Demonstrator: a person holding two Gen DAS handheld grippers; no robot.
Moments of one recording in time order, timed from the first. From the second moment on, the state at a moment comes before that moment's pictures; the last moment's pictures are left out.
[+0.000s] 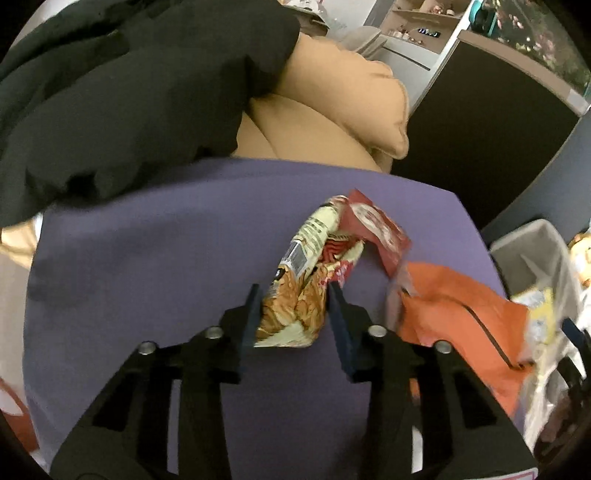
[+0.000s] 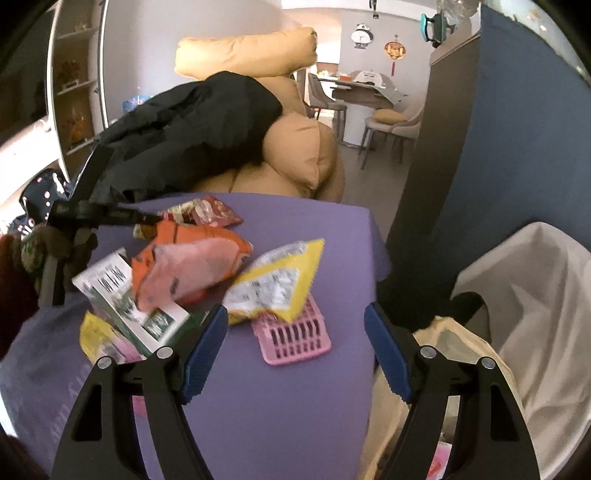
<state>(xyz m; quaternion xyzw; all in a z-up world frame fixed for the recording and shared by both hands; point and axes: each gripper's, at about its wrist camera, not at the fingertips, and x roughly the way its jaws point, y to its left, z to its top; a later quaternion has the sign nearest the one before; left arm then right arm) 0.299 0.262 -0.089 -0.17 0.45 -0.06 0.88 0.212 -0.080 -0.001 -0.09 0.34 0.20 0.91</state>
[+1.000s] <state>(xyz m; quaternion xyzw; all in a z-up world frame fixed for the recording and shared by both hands) 0.135 0.224 -0.021 -0.21 0.33 -0.06 0.92 0.218 -0.051 0.017 -0.05 0.36 0.26 0.90</state>
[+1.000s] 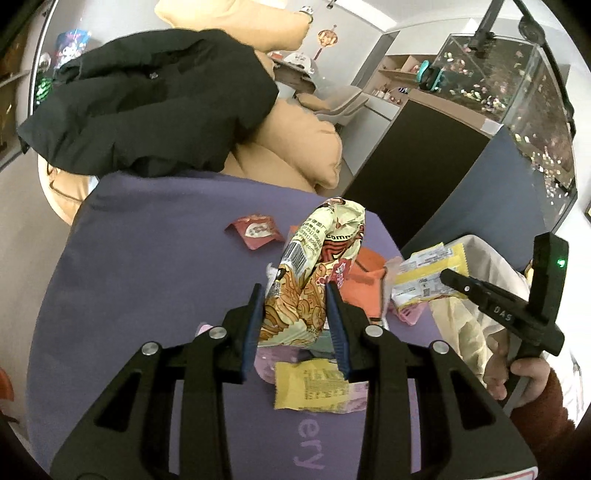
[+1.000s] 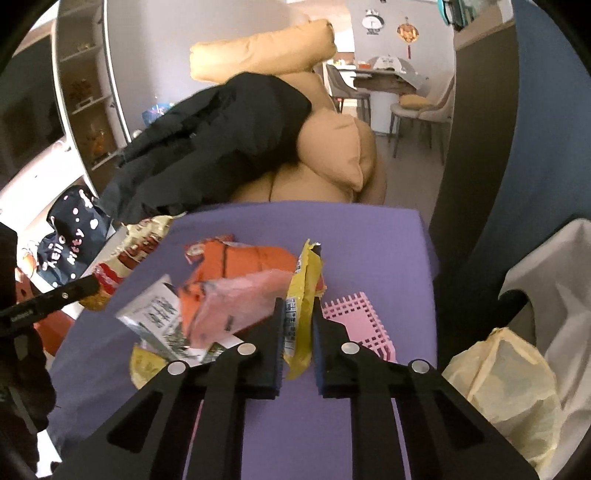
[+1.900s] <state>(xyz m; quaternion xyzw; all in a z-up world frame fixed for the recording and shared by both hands) 0.134 0.040 0.047 -0.09 0.32 -0.20 0.92 0.119 -0.217 0.098 -0.03 0.23 0.19 0.95</state>
